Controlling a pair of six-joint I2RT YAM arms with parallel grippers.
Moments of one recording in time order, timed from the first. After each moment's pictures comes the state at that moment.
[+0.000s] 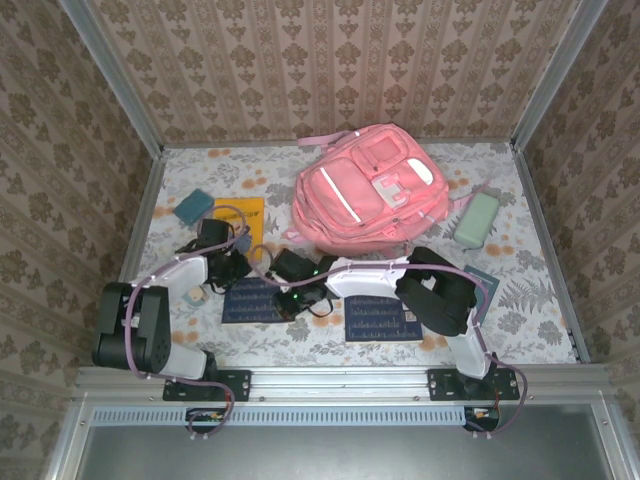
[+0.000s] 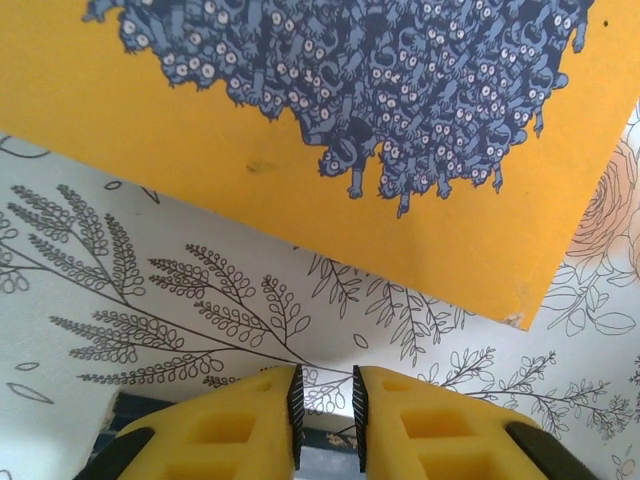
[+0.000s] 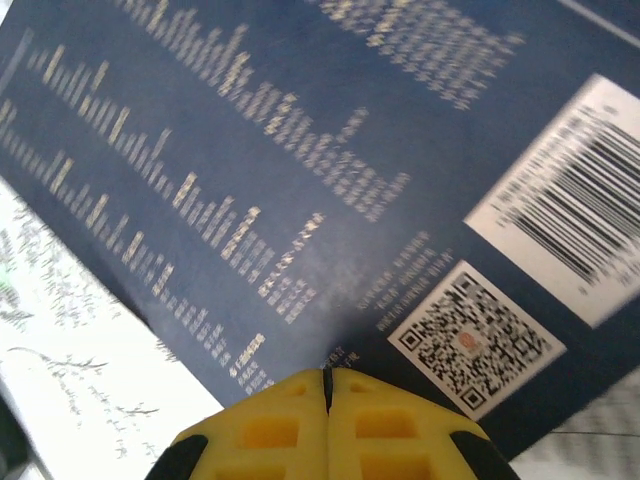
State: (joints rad) left arm -0.19 1.41 0.64 -0.38 0.14 -0.66; right arm 1.01 2.04 1.35 -0.39 -0.21 0.47
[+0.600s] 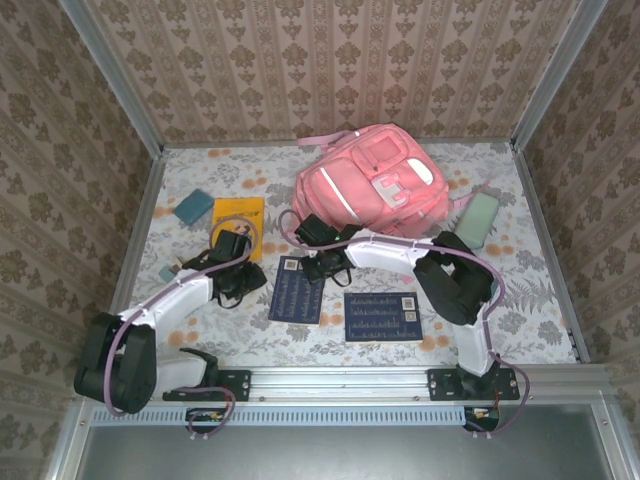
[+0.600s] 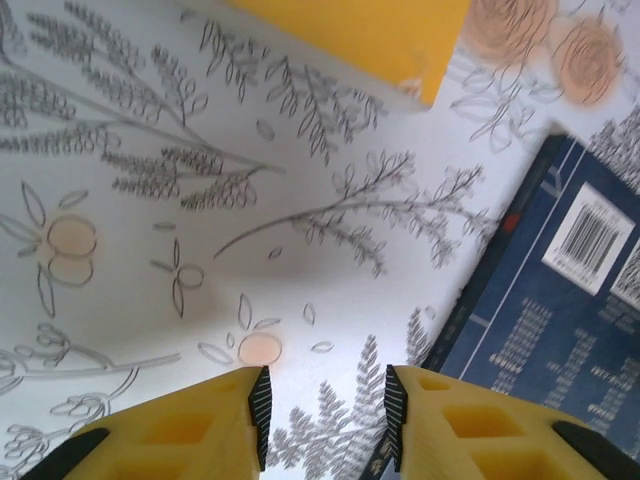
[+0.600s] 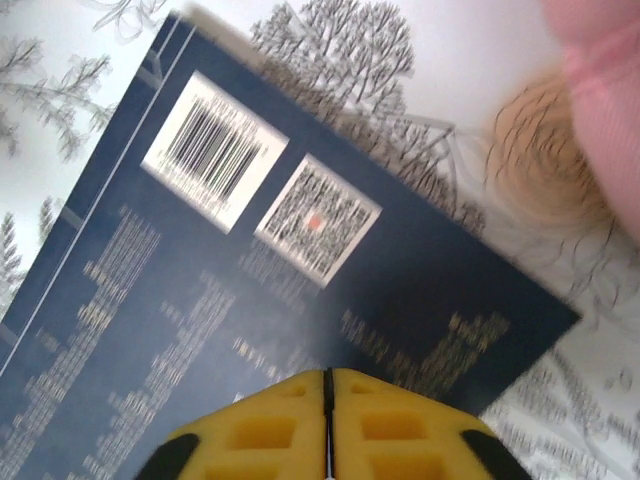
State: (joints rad) left arm -0.38 1.24 0.61 -0.50 0.10 -0.77; right arm 0.84 1.97 1.37 -0.54 -0.04 0.42
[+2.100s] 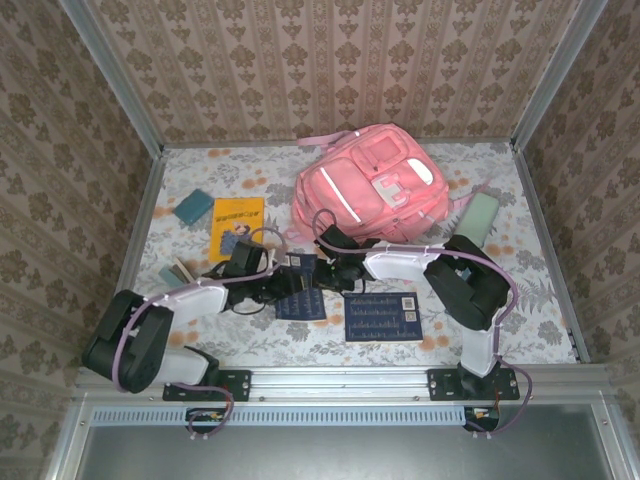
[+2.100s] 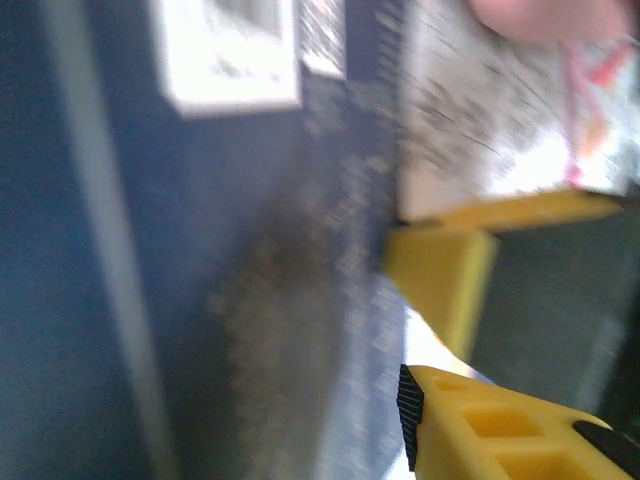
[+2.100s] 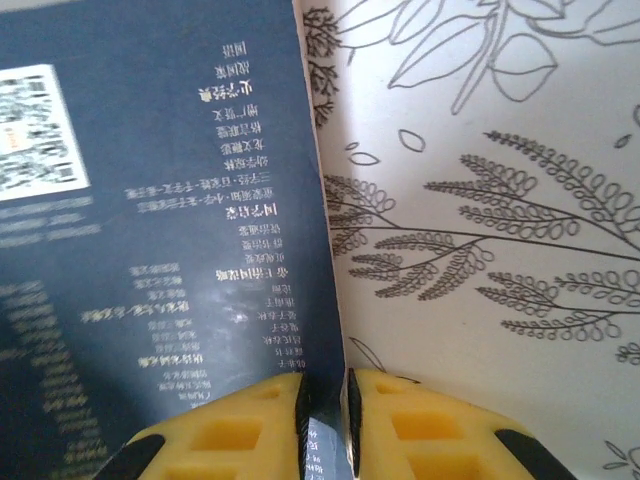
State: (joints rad) left arm -0.51 1.33 0.45 -0.02 0.58 -0.76; right arm 0.80 1.89 1.12 -0.30 -0.20 0.92
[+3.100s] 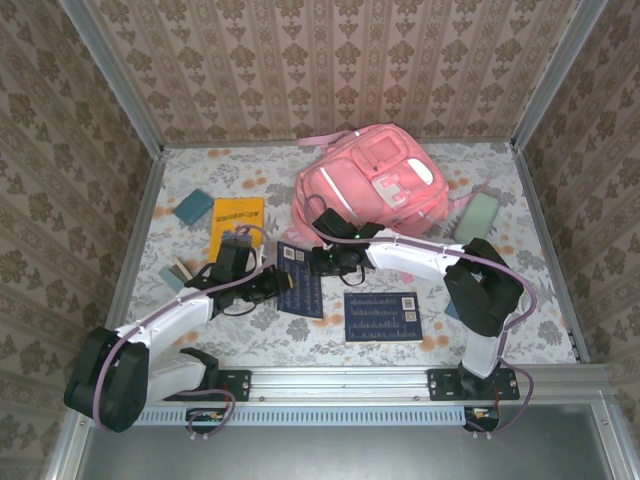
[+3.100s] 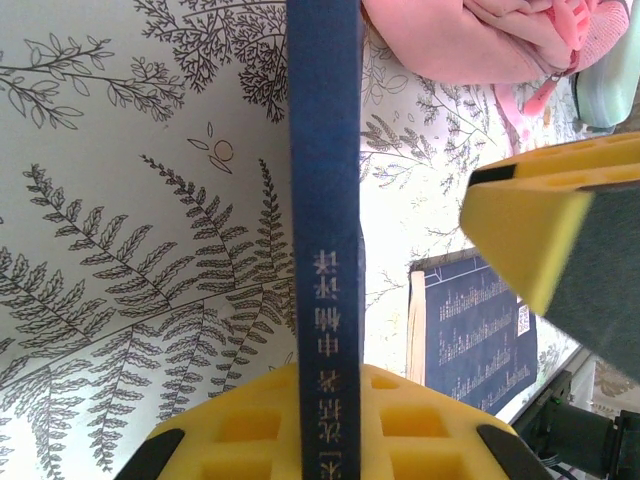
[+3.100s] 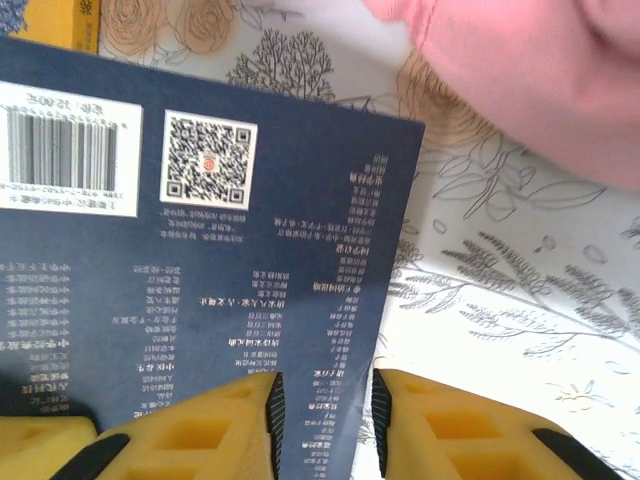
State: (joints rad) left arm -0.47 1.13 0.45 -0.17 0.53 -0.74; right arm 0.80 1.82 1.29 -0.53 -0.07 0.67
